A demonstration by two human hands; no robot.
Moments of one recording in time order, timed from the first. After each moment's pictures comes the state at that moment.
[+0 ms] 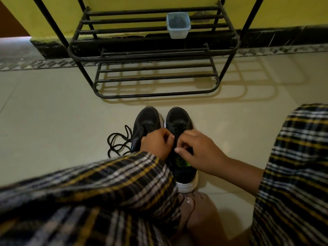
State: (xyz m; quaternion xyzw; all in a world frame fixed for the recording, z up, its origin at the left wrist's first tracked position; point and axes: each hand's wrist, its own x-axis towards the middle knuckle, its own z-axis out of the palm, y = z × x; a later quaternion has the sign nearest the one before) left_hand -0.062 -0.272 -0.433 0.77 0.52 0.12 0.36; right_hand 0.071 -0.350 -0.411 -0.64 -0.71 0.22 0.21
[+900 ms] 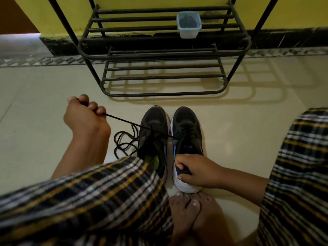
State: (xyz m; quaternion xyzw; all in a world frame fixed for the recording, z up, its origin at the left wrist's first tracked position) left_hand -0.151 -0.194 -0.351 0.10 0.45 0.67 0.58; right_hand 0.057 -0.358 -0.445 -0.55 -0.75 0.35 0.09
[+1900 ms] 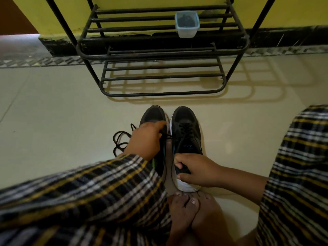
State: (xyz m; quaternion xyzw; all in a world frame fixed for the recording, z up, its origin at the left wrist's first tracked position) left_hand -0.098 -0.250 -0.412 0.86 0.47 0.03 0.22; right_hand 0.058 -0.359 -0.445 -0.56 -0.74 0.36 0.07
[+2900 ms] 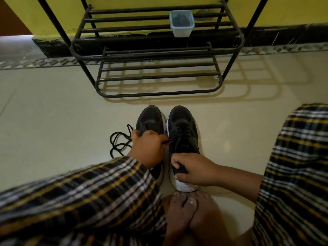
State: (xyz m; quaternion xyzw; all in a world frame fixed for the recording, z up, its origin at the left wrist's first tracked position) left_hand -0.090 -0.265 -0.412 0.88 0.43 -0.08 0.17; right_hand 0.057 -0.358 -0.441 -0.56 -0.74 0.36 0.07
